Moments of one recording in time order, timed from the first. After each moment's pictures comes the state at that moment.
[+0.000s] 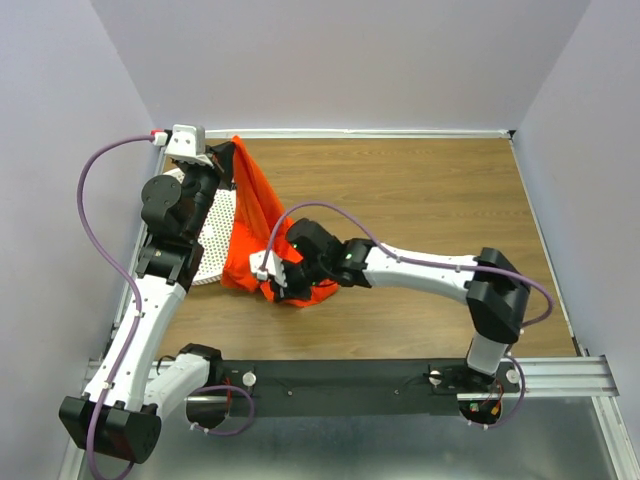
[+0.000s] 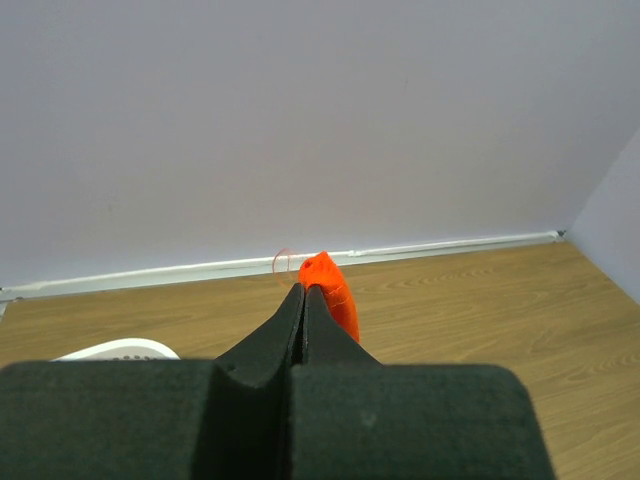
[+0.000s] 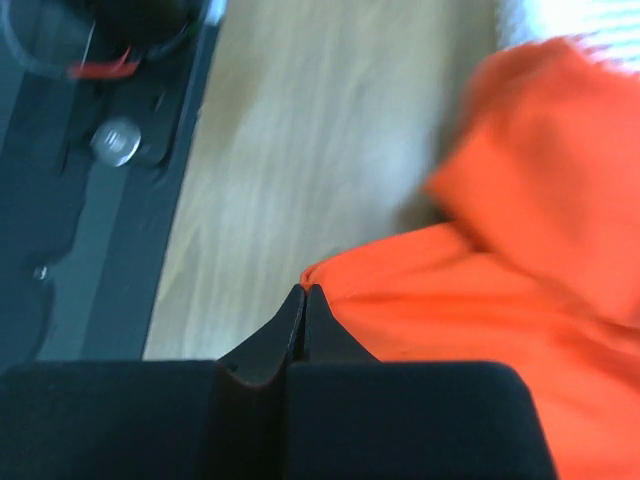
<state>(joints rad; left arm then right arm) -0.22 0.94 1.00 0.13 0.04 -0.15 1.10 1.75 1.32 -0.26 -0.51 -0.47</state>
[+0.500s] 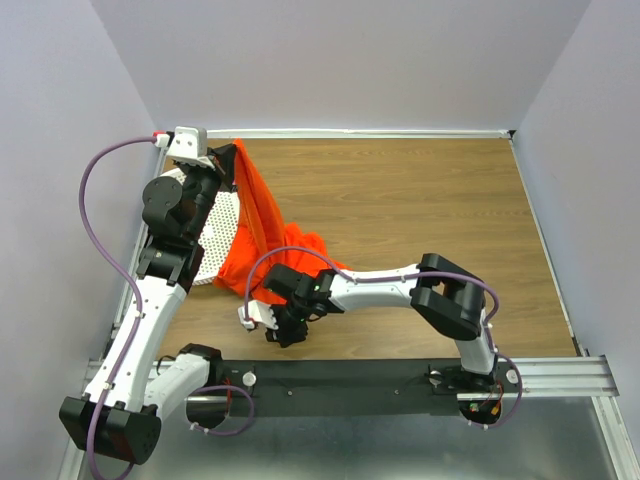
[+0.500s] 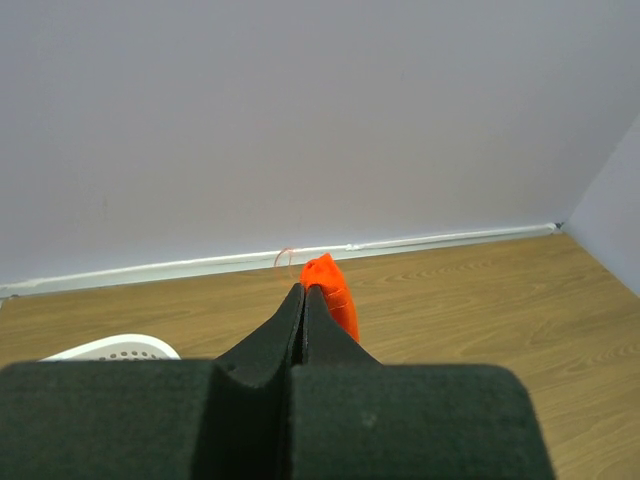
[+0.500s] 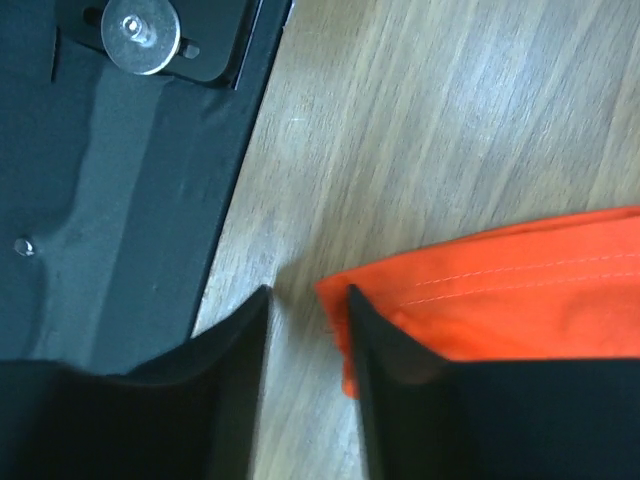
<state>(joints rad) -0.22 0.94 0.99 0.13 0.05 -0.15 1.23 2.02 1.32 -0.33 -0.49 -0.53</state>
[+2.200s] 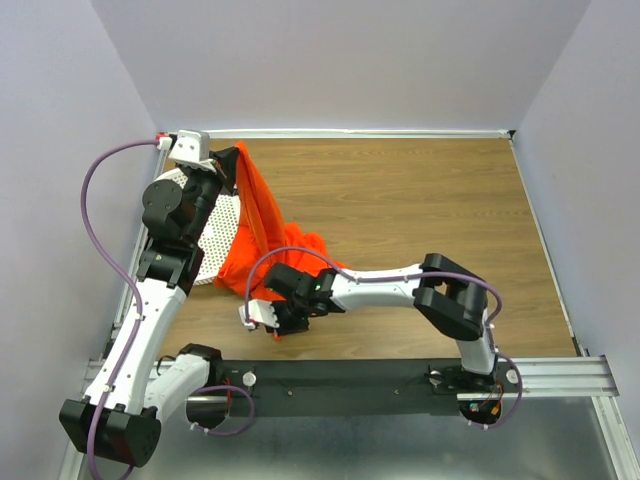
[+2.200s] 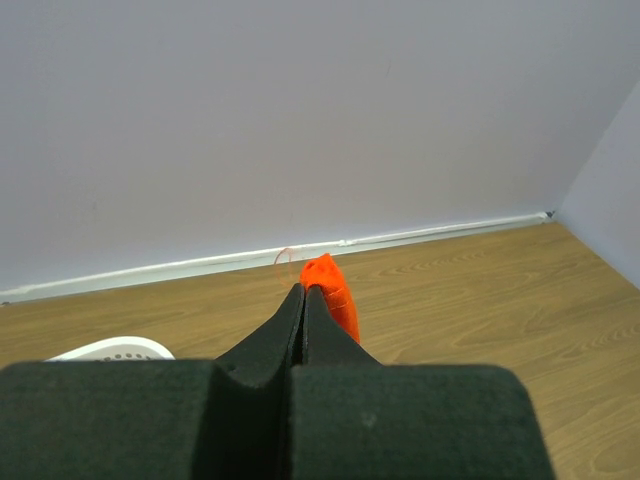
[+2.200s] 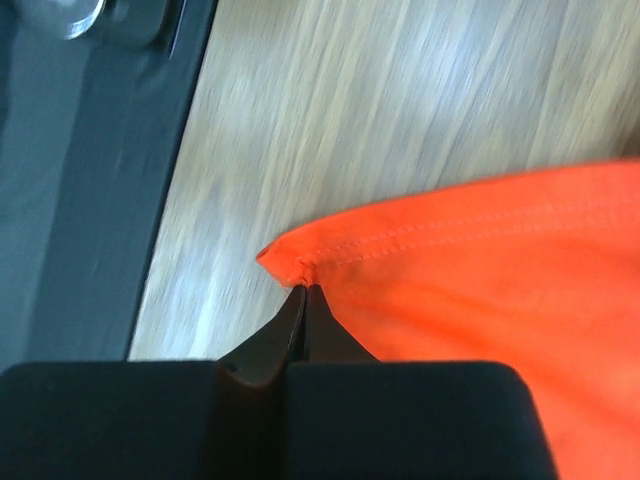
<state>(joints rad) -0.22 0.92 0.97 0.14 0.09 -0.14 1.23 2.02 1.34 -0.33 -0.39 -0.58</state>
